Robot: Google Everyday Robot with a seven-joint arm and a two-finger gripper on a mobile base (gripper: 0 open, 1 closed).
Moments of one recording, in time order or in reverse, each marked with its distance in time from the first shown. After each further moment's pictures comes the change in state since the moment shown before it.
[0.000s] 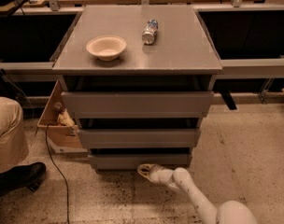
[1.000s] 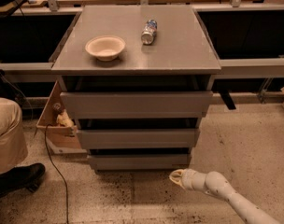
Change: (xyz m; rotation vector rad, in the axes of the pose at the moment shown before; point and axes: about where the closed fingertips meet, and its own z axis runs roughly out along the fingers) arm 0.024 -0.020 -0.193 -0.028 0.286 0.076
